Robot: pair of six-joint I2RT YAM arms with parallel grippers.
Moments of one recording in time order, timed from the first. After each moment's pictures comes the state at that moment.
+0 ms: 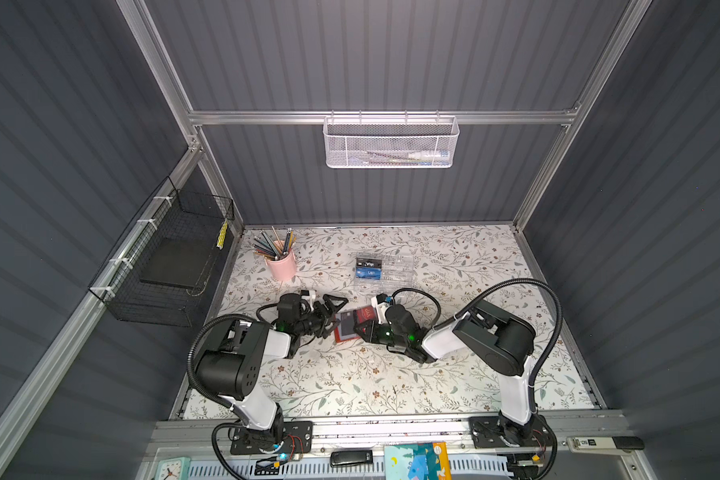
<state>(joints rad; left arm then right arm) -0.20 1.65 0.42 0.71 0.72 -1.18 0.88 2.01 0.78 0.76 -0.24 0.94</state>
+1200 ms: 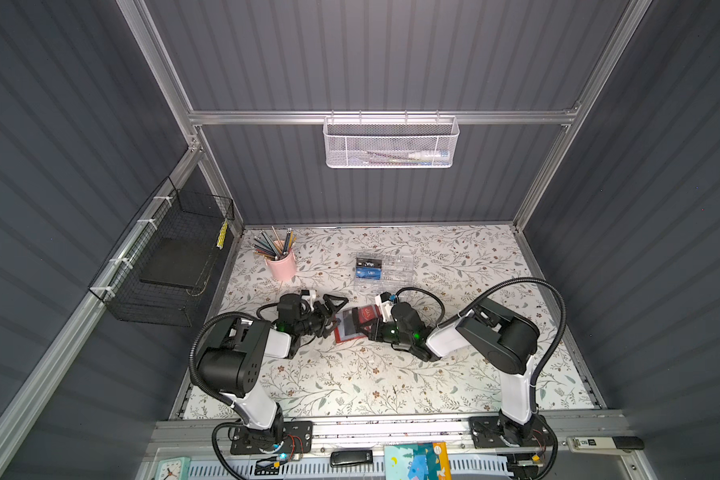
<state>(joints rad) -0.20 1.67 0.42 0.75 0.73 -1.19 0.83 1.99 0.74 0.79 -0.31 0.94</state>
